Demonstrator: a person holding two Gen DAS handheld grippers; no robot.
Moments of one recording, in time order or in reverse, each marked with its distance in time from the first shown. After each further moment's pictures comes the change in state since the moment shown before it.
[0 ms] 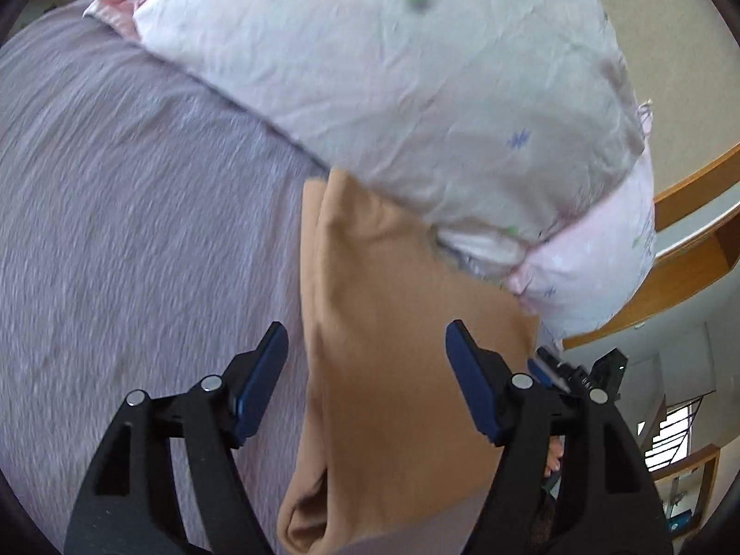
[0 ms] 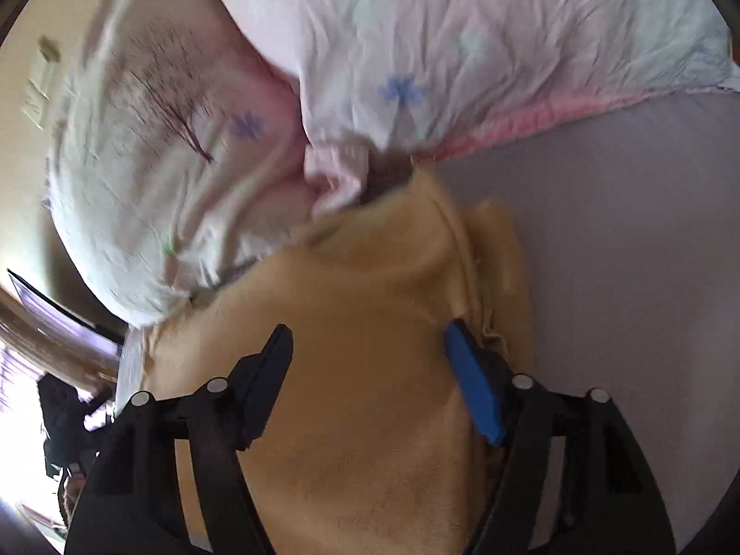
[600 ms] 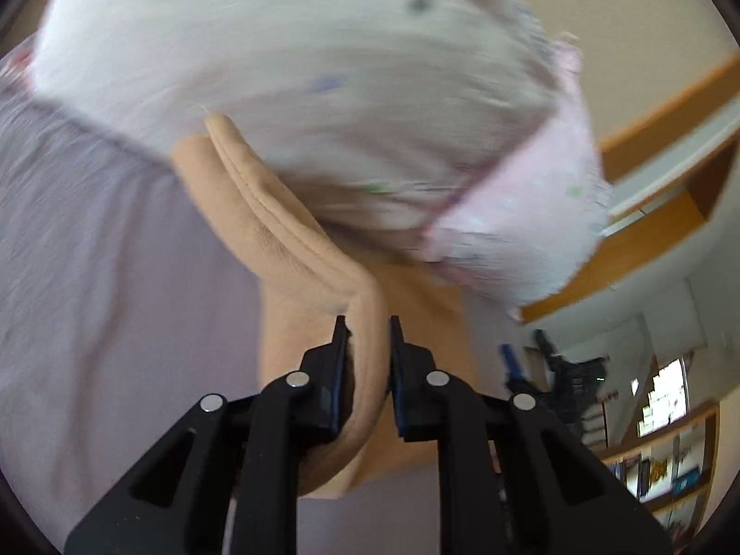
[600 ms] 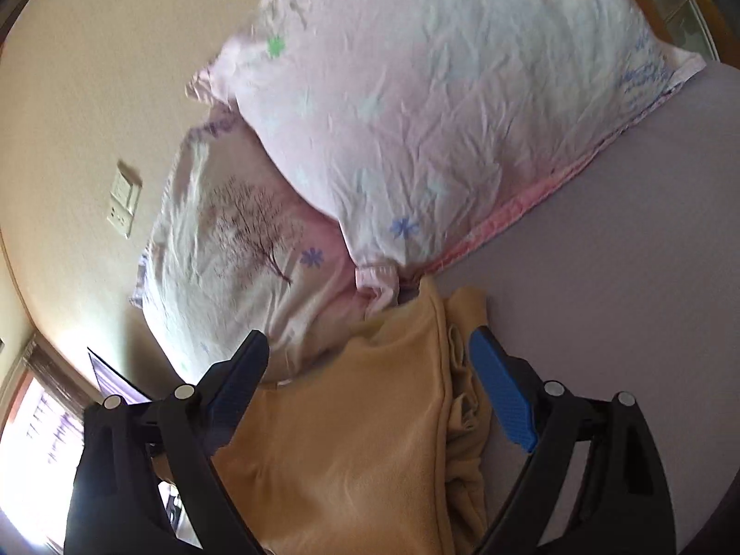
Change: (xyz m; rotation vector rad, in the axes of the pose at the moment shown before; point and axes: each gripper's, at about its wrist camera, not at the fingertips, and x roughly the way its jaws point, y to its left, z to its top) left arm 0.008 -0.139 -0.021 0.165 0.023 -0.130; right arm -0.078 -0.034 -0.003 0.125 -0.331 0.249
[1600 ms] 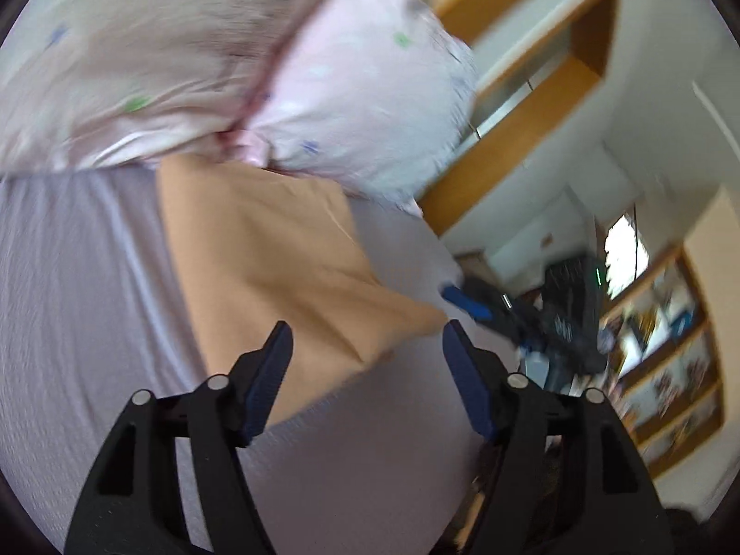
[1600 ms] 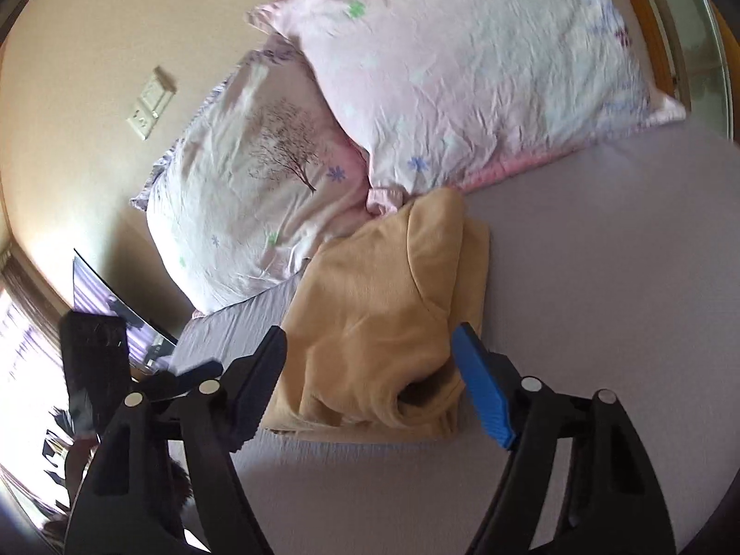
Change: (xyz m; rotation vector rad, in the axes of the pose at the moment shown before) left arm 0.080 -0.087 -0.097 0.396 0.156 -0.209; right arm -0.070 0.030 -0.039 -0.171 0.192 -0.115
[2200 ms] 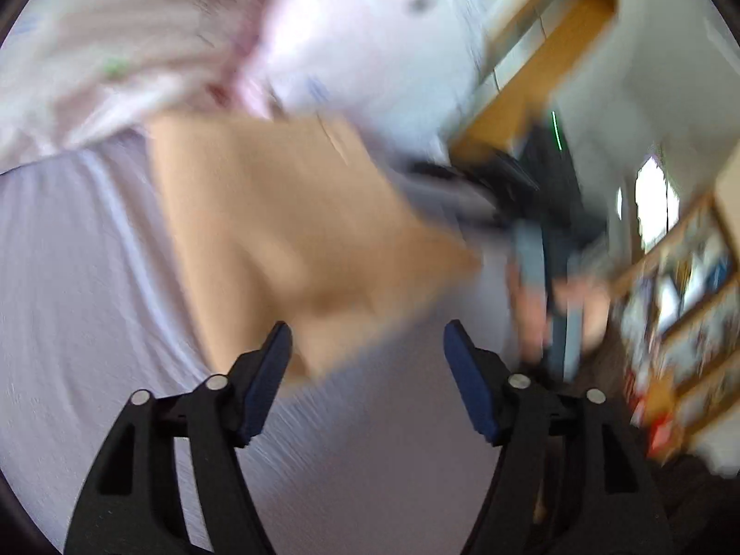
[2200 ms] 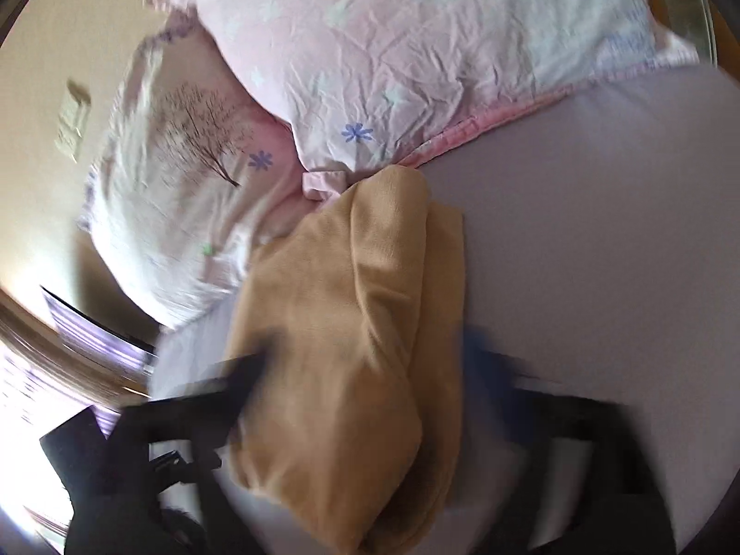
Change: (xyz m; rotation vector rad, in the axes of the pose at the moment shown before) left arm 0.005 0.034 -0.023 -0.012 0.034 0.110; right arm 0.060 -0.043 0.035 0.150 0.115 -0.021
